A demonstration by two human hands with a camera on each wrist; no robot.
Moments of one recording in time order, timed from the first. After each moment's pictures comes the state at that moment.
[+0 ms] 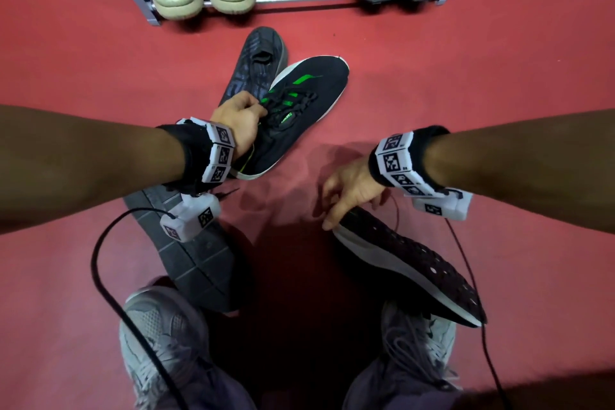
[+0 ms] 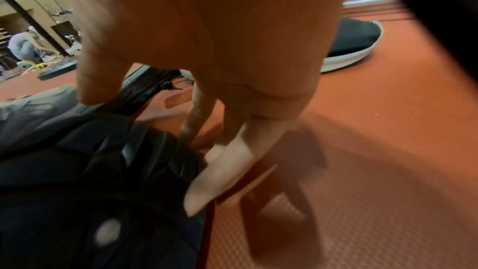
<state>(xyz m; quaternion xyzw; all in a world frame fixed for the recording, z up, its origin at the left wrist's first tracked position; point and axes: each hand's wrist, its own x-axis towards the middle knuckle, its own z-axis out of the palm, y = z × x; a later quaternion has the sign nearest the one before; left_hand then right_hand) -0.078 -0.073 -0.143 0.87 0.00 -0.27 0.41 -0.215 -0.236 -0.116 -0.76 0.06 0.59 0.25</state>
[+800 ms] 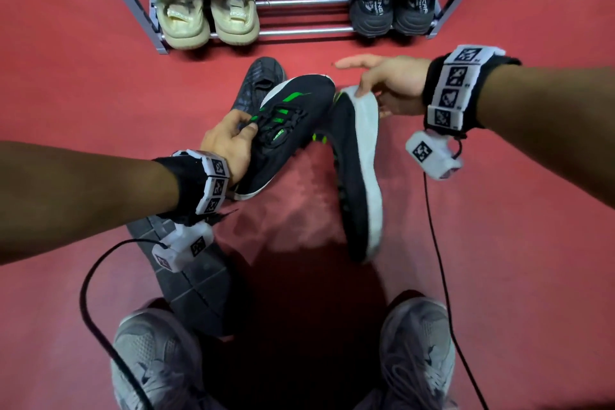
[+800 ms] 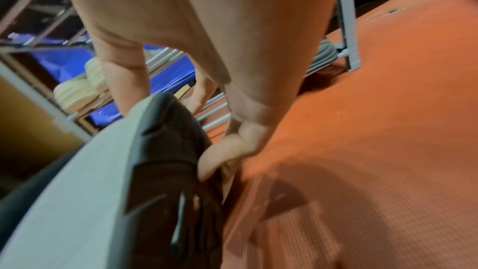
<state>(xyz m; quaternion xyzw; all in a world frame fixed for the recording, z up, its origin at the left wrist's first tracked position) -0.082 -0.055 -0.137 0.90 -0.06 -0.19 0.40 -0.130 -0.339 -0.064 -0.72 0.28 0.26 0.58</state>
